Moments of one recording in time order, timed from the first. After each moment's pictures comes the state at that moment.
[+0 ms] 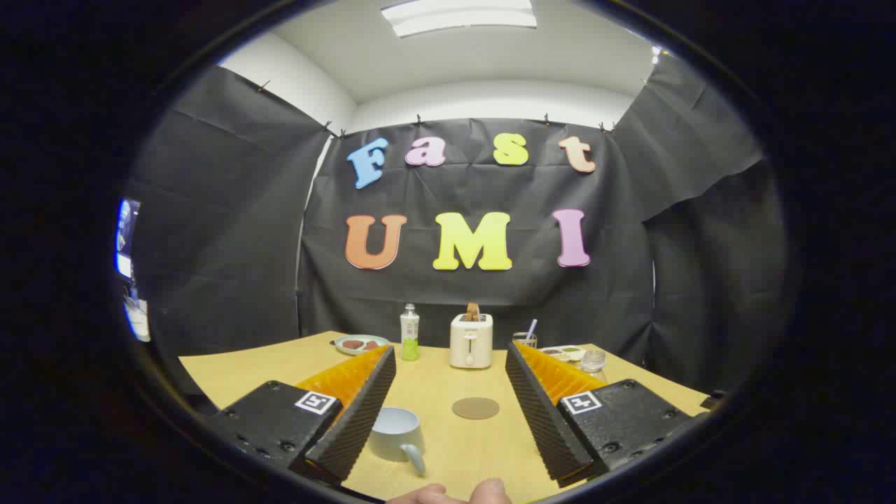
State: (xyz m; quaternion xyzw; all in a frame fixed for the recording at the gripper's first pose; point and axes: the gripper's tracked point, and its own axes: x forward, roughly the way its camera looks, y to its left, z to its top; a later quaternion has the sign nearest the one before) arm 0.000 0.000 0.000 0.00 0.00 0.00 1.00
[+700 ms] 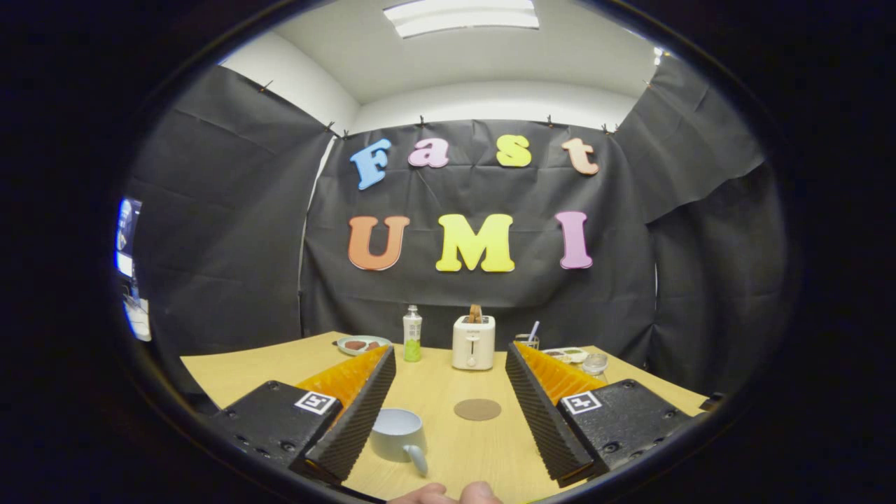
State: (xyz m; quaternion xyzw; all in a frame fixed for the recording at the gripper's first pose) arm -0.003 0.002 0.005 0.00 0.00 0.00 1.00
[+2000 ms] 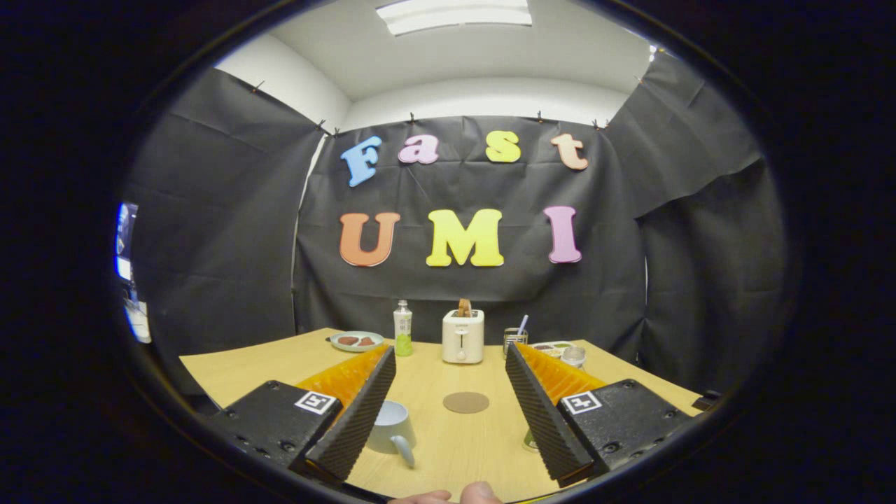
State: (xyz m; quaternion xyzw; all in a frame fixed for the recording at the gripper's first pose) arm -0.020 -0.025 -0.003 0.01 0.01 -0.02 1.00
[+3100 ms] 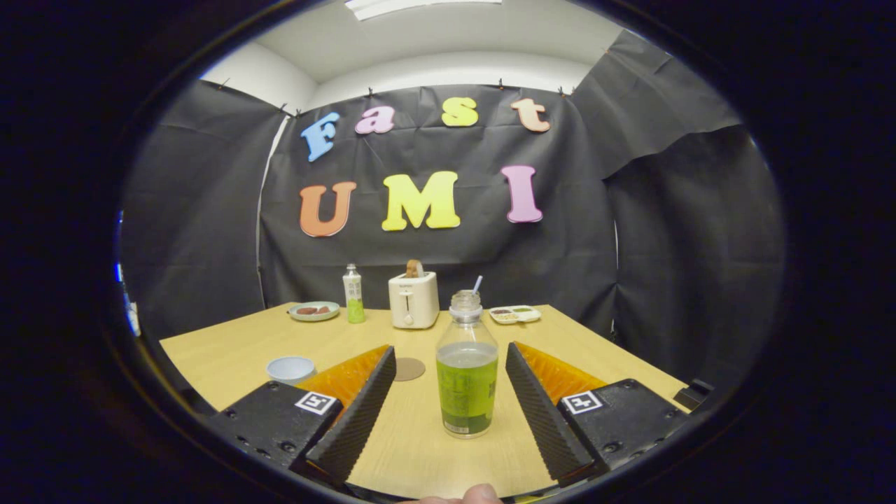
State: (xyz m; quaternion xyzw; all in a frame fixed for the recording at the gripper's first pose) arm 0.000 -0.145 -0.076 0.02 0.09 -0.06 0.99
